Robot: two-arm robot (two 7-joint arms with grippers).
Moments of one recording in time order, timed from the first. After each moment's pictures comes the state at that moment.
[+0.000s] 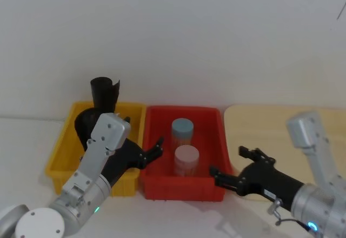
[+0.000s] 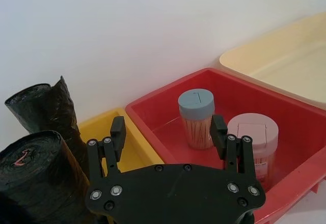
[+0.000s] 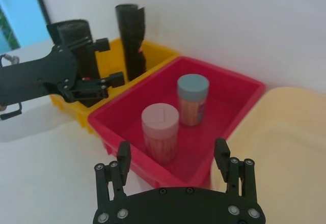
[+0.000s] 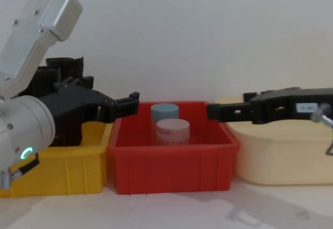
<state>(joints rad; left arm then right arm) -0.24 0.38 0.45 -1.63 -0.20 0.01 -0.01 0.25 0.43 -0.38 -1.74 0.39 0.39 0.41</state>
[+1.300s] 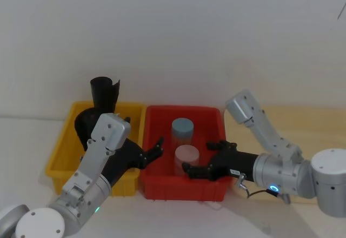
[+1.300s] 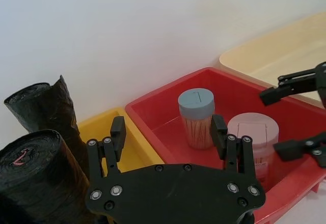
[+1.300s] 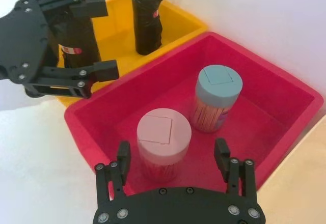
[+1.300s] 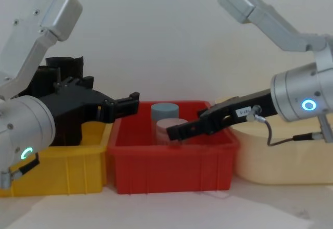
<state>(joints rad) -0.24 0.38 0.45 -1.63 -0.20 0.01 -0.01 0.62 0.35 -0.62 -1.38 0.31 0.47 0.54</state>
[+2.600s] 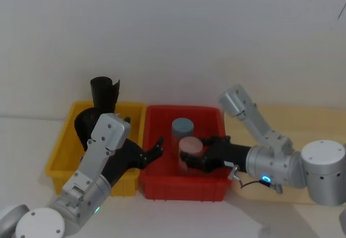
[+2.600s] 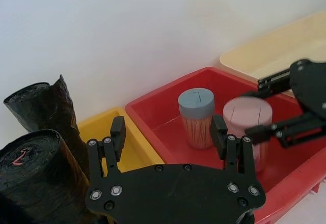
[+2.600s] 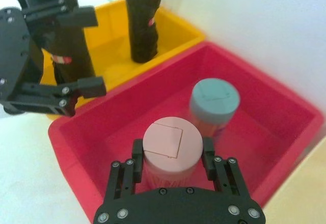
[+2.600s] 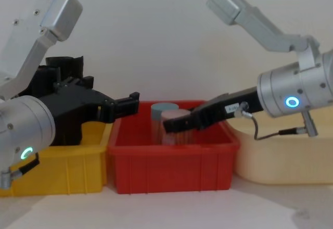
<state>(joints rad) -0.24 0.38 0.45 -1.63 -0.20 0.01 -0.01 0.69 0.31 -0.65 -1.26 0.30 0.41 0.56</state>
